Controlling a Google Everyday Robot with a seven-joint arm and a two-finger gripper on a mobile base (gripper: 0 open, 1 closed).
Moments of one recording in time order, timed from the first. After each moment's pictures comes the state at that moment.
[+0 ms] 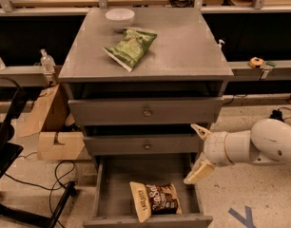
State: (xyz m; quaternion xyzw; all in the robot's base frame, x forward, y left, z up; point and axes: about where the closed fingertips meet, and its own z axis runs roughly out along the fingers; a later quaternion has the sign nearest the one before) arm 0.503 -0.155 0.654 -0.60 0.70 0.12 0.38
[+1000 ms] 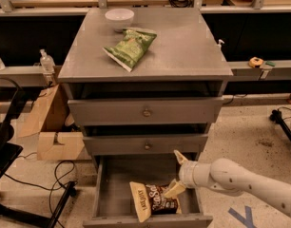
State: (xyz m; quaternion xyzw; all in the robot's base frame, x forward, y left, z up) arm 0.541 -0.113 0.450 -0.54 0.72 0.14 0.40
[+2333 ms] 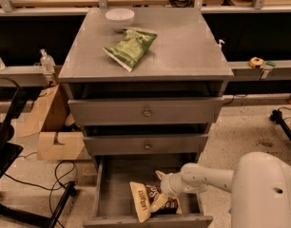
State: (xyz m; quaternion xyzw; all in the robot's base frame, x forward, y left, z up) arm 0.547 -0.055 0.250 -0.59 0.73 0.22 0.27
